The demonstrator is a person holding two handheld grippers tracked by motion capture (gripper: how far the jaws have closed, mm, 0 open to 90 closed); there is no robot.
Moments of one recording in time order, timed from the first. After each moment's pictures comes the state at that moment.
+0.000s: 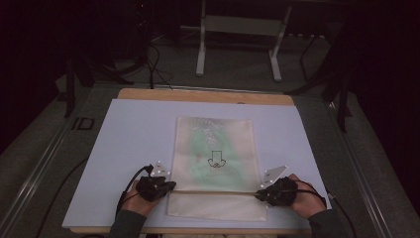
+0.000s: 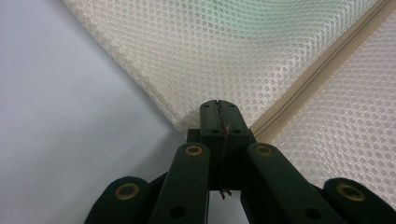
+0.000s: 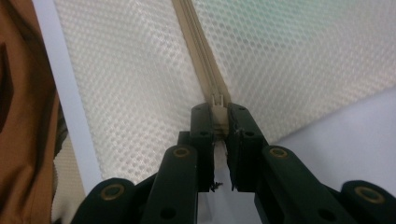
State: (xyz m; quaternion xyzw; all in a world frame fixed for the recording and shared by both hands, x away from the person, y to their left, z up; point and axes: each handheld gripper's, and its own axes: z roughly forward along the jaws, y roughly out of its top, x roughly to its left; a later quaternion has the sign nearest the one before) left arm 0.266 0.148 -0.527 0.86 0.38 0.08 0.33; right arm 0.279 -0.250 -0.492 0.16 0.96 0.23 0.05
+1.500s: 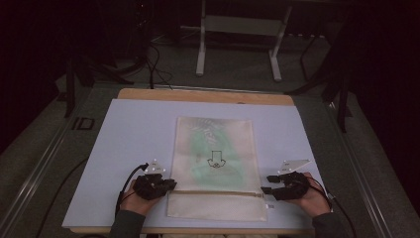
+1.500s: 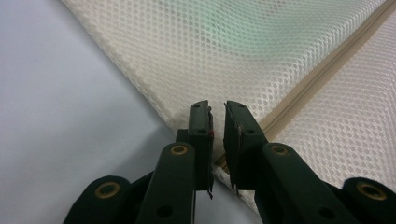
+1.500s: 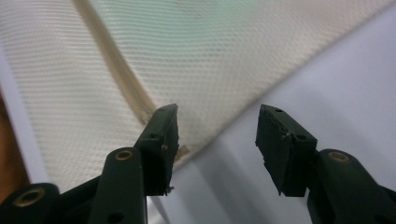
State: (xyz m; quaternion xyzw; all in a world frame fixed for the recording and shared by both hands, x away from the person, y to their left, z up) left arm 0.267 0.157 -0.525 0.84 0.40 0.06 0.37; right arm 0.295 -0.290 -0.500 0.29 0.90 0.33 0.06
